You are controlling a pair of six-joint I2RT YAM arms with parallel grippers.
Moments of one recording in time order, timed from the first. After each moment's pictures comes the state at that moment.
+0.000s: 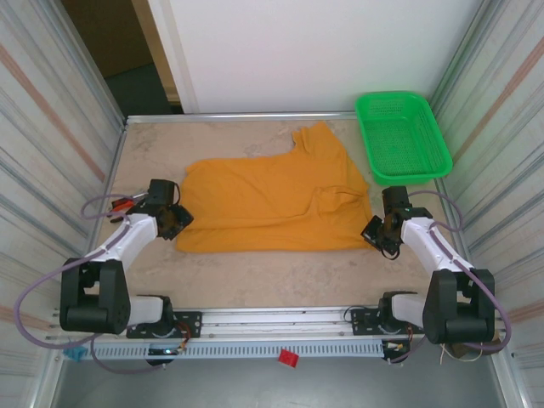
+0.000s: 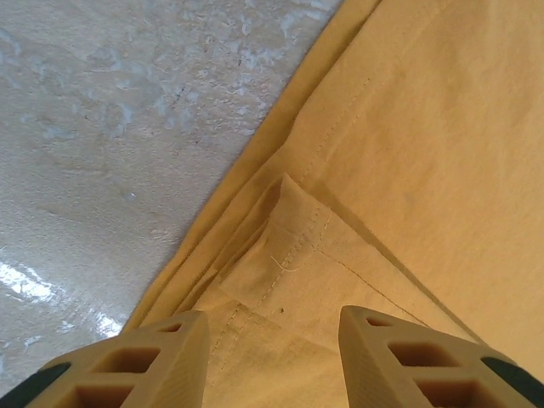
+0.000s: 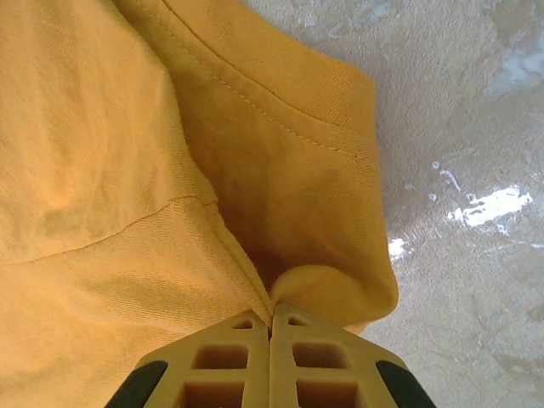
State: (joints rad) left arm -0.08 1.30 0.71 -0.53 -0.02 -0.79; right arm 0.03 1.21 0.66 -0.77 -0.11 0.69
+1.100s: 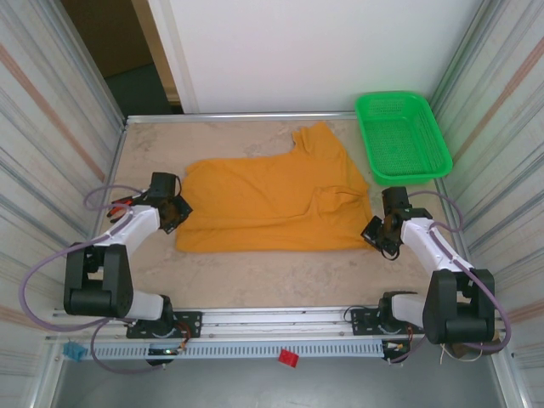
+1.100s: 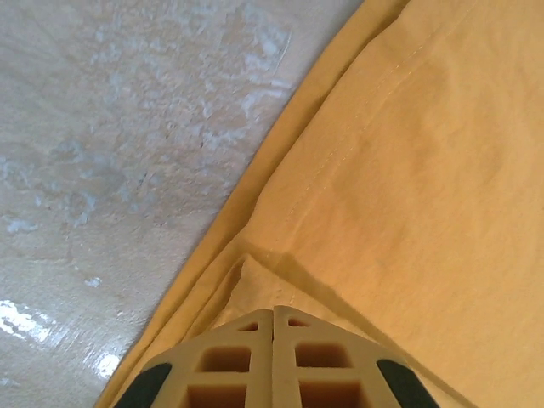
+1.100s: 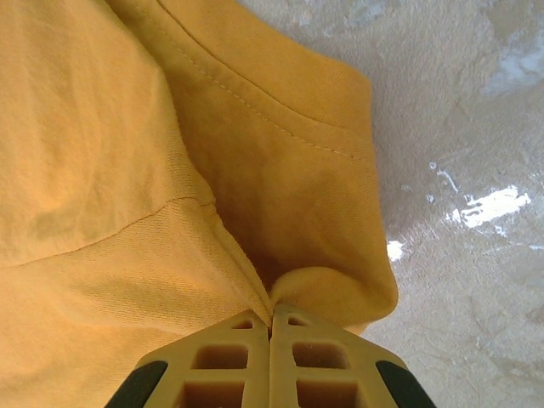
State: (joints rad) left arm -0.07 1.39 0.76 -0.45 -0.05 -0.75; right arm 0.03 1.21 0.65 -0.77 -0.10 0.69
